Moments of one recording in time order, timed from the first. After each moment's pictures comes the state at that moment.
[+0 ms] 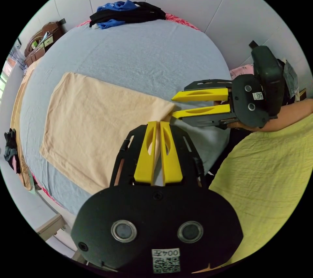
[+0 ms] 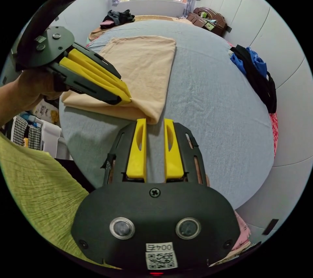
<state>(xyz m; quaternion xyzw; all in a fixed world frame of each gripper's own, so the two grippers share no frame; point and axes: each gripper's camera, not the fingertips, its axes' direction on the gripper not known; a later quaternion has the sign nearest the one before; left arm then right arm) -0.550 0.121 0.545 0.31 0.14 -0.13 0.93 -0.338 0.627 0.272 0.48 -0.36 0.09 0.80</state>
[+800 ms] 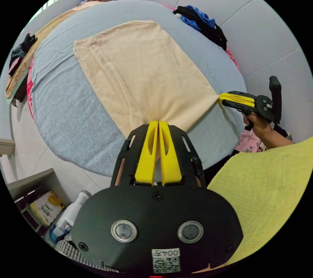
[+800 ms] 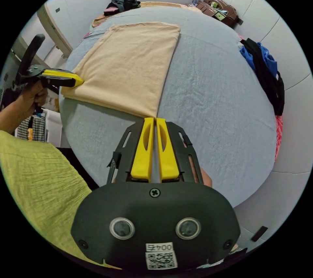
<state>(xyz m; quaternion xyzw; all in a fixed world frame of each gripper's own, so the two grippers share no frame) -0.638 0.303 0.631 0.32 0.26 -0.38 0.83 -0.308 0.560 0.286 0.44 -0.38 0.04 0.81</state>
